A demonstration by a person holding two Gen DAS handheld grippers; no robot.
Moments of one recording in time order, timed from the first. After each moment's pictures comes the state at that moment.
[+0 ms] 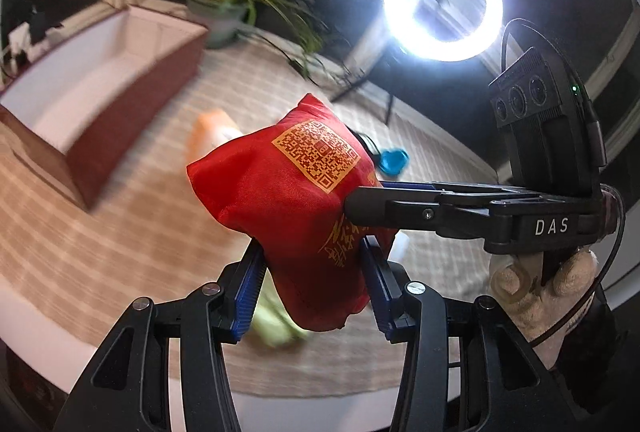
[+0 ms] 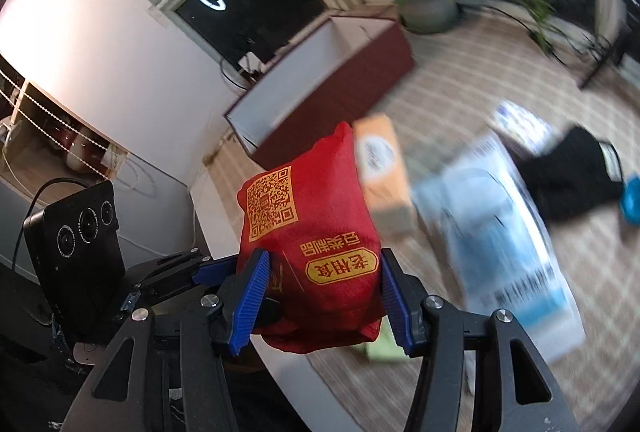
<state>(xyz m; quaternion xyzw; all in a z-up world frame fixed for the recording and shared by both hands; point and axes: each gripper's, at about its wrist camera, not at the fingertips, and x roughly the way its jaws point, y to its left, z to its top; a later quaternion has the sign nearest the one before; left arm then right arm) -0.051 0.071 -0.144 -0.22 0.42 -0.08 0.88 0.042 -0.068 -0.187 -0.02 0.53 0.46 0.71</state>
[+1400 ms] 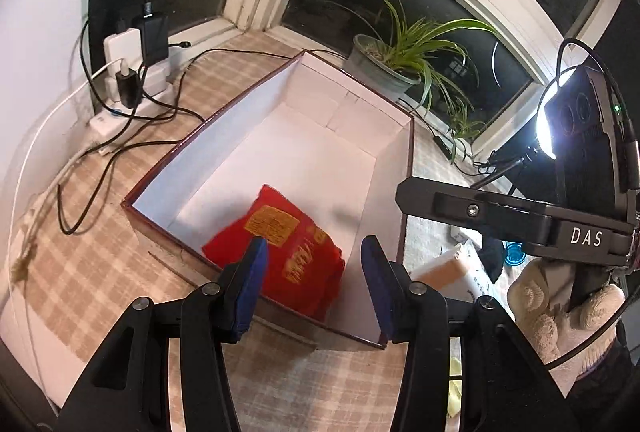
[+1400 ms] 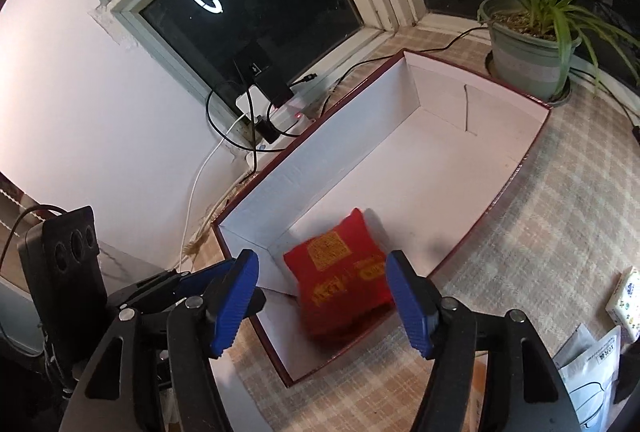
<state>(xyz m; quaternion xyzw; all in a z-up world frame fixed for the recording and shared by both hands) 0.012 0.291 -0.175 -0.24 0.40 0.05 0.88 0.116 0.163 -0.221 -0.04 0.51 0.45 0.73</state>
